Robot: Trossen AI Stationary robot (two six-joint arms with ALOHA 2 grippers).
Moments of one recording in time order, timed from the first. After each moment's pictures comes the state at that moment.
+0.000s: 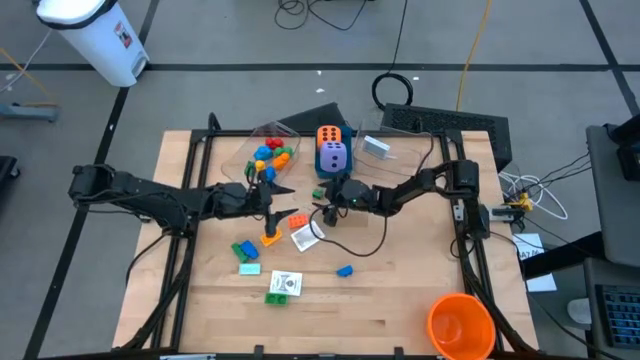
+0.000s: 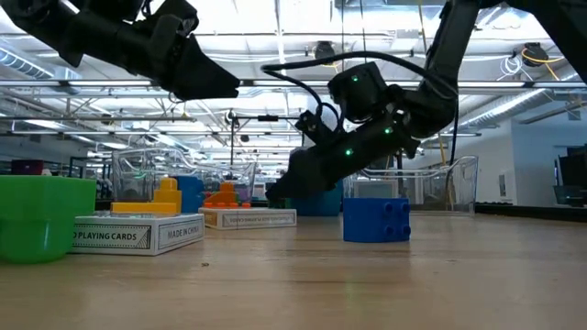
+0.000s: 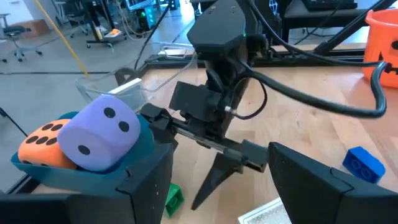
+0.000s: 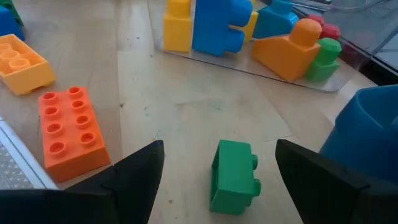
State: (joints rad) left arm -0.01 1.15 0.46 0.45 -0.22 0.05; right arm -0.16 2.03 0.86 0.79 0.16 -0.04
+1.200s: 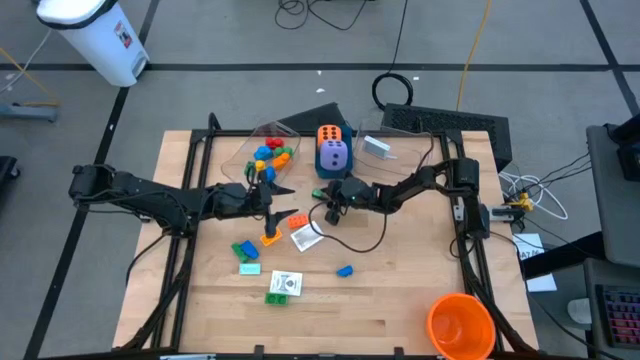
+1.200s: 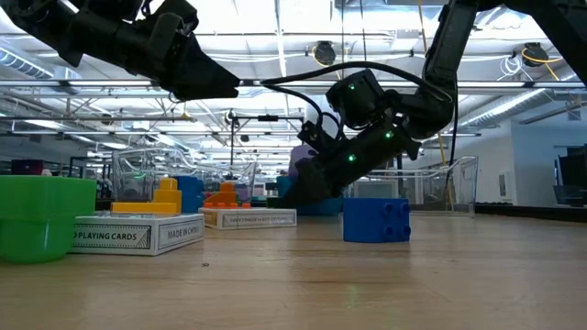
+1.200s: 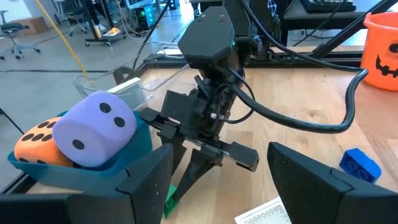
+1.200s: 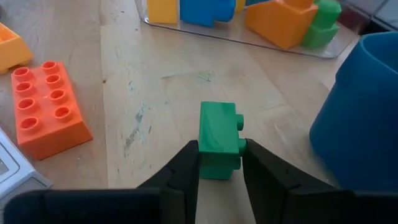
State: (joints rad) left arm -0.01 1.15 0.46 0.45 -0.22 0.03; right arm -0.20 2.03 0.86 0.71 0.15 0.01
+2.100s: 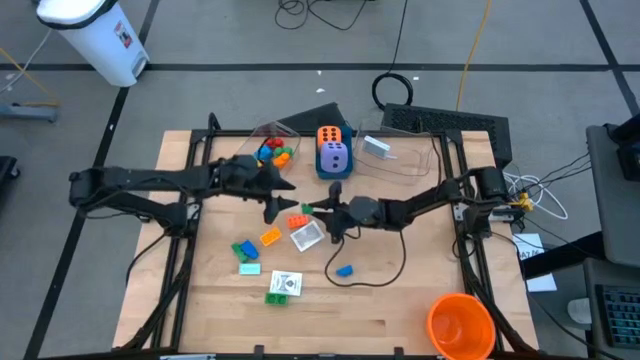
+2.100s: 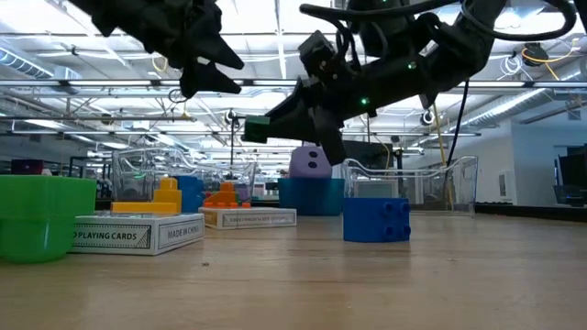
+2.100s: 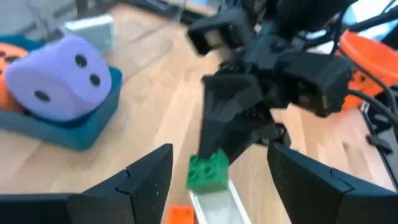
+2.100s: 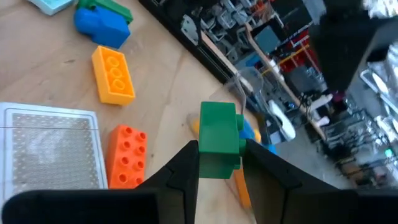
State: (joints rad) left arm 0.17 1.15 0.75 -0.07 0.12 -0.24; right arm 0.04 1.84 0.86 0.75 0.26 -0.76
